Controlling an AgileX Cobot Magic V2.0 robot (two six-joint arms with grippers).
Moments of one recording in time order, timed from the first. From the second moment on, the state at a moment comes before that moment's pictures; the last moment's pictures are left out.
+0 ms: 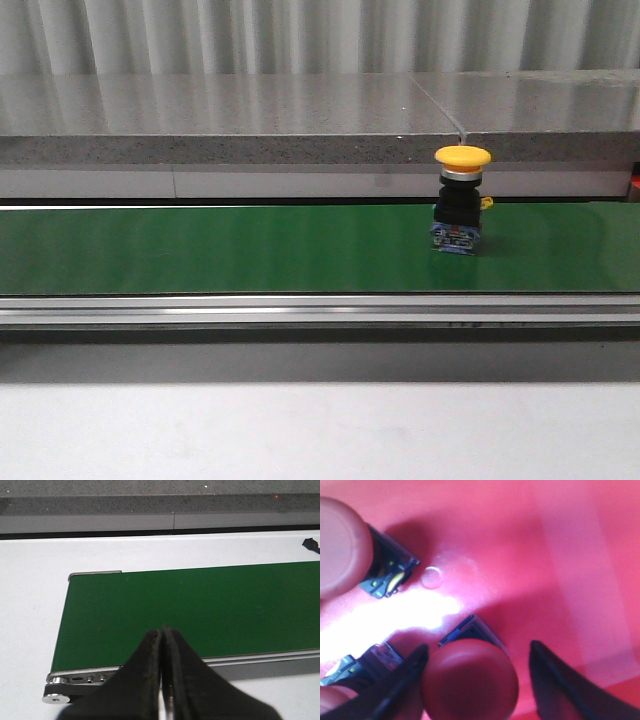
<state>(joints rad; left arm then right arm) -0.06 0.53 -0.49 -0.21 0.50 0.14 -0.60 2.15 -1.76 0.11 0.84 -0.21</state>
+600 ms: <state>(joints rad) -0.06 0.53 -0.49 -0.21 0.50 0.14 -0.63 1.97 -1.83 0.12 0.90 -0.21</state>
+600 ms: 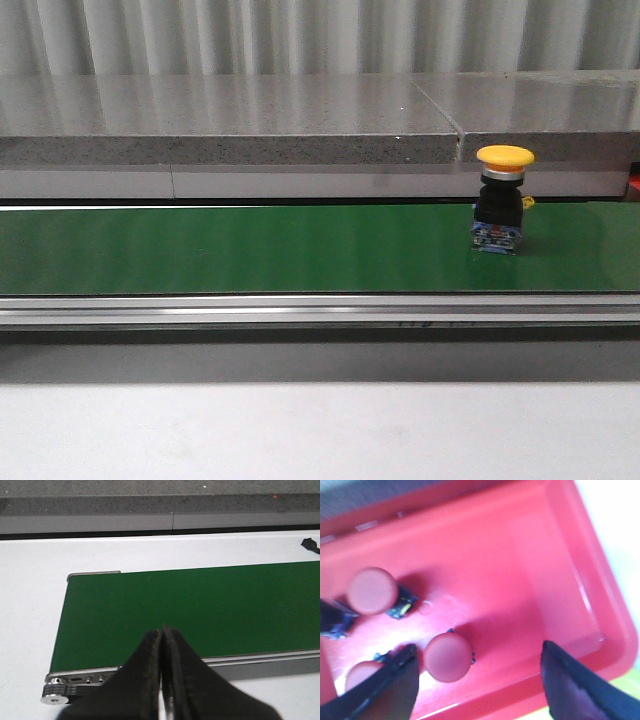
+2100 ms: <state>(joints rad) -0.06 0.53 -0.49 -0.21 0.50 0.14 -0.06 1.37 -1.10 0.12 0.99 -0.33</state>
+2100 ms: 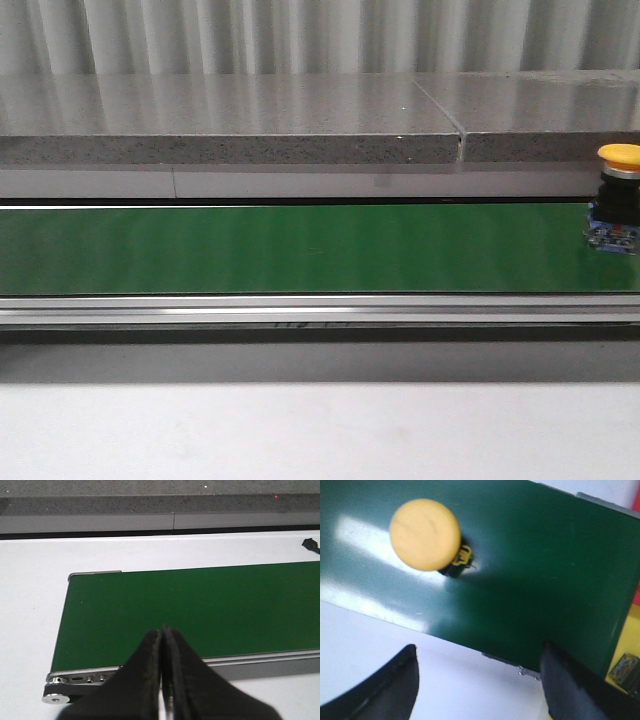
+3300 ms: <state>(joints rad) -0.06 0.53 -0.49 -0.22 0.50 0.14 -0.05 1.56 -1.21 0.13 0.91 -0.29</state>
